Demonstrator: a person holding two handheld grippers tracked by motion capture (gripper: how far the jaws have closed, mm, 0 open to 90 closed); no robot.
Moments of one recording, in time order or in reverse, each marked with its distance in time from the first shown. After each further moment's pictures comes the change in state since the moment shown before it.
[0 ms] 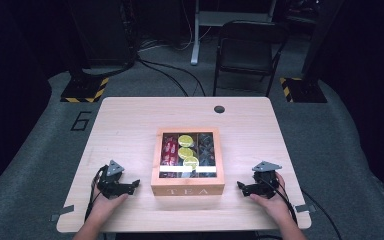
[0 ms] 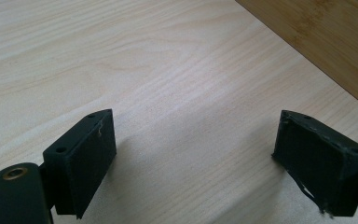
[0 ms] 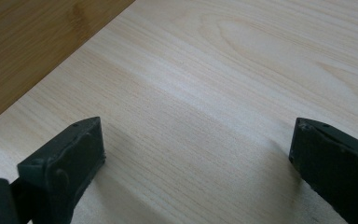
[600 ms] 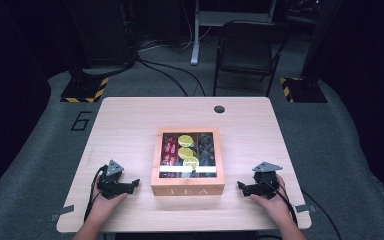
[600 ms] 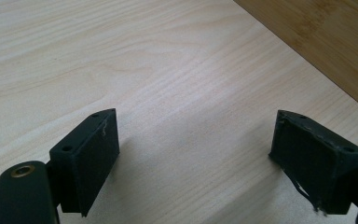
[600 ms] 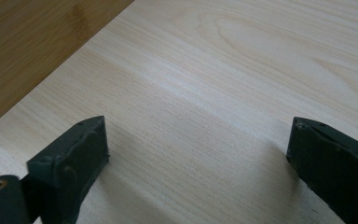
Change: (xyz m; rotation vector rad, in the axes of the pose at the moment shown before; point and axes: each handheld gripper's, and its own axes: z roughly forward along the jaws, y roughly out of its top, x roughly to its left) left arm 0.001 0.001 -0.001 -0.001 -0.005 -0.008; right arm 0.002 -0.001 -0.003 -0.004 -0.011 0.017
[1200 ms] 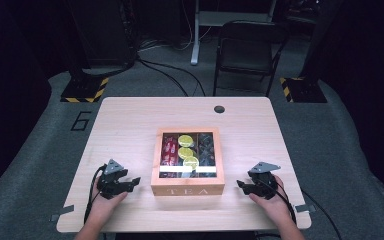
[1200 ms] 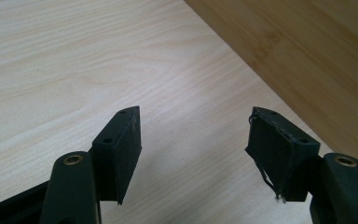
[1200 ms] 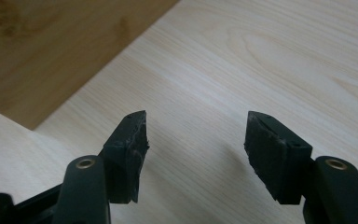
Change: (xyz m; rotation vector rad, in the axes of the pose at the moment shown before) left arm -0.010 0.011 -0.013 -0.019 -0.051 -0.052; right arm 0.015 0.012 -0.014 0.008 0.054 -0.059
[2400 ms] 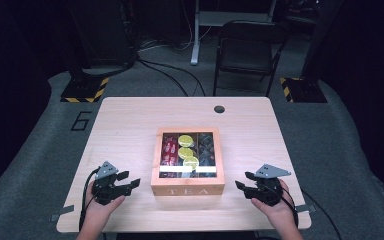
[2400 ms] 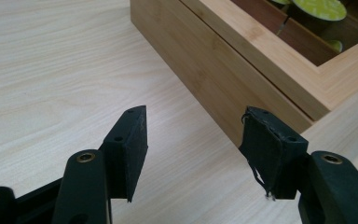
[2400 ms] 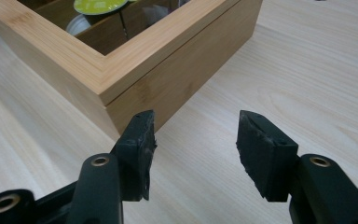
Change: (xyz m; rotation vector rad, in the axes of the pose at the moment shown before) left arm -0.026 0.011 -0.045 -0.086 -0.072 -0.033; right arm 0.028 0.017 -0.052 -0.133 0.070 -0.014
